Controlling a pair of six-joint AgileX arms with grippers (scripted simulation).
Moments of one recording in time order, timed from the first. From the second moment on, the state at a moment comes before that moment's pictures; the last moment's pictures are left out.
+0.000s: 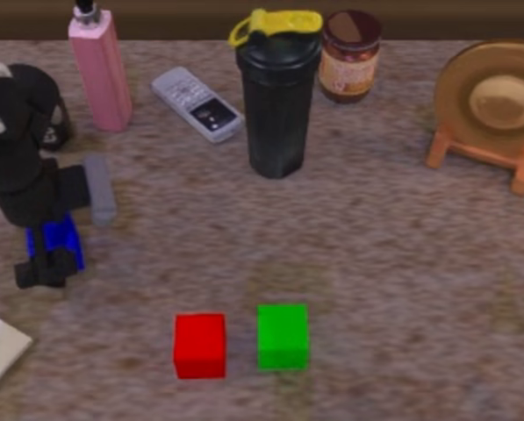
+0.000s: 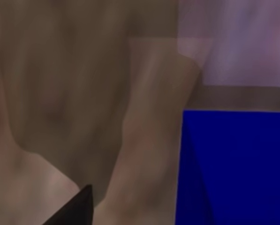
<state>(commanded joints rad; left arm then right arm) -0.09 2.11 1.28 -0.74 0.00 1.19 0.01 0.00 0.00 0.00 0.00 0.00</state>
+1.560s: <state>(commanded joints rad) -0.09 2.08 1.28 -0.77 0.01 1.18 0.01 0.00 0.00 0.00 0.00 0.00</state>
